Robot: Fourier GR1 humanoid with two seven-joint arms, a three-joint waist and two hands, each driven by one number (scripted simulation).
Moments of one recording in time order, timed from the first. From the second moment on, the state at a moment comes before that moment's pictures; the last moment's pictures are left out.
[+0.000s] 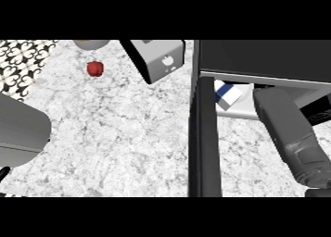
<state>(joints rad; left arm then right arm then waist) 0.52 0.26 0.27 -2.18 0.59 -0.58 -0.02 -0.95 -0.21 -0.24 -0.33 0.23 -0.43 -0.55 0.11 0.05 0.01</state>
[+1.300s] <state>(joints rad) 0.44 0.10 -0.06 -2.00 0.16 -0.74 -0.11 -0.70 -0.13 -0.32 -0.33 0.05 0.22 -0.80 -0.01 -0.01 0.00</state>
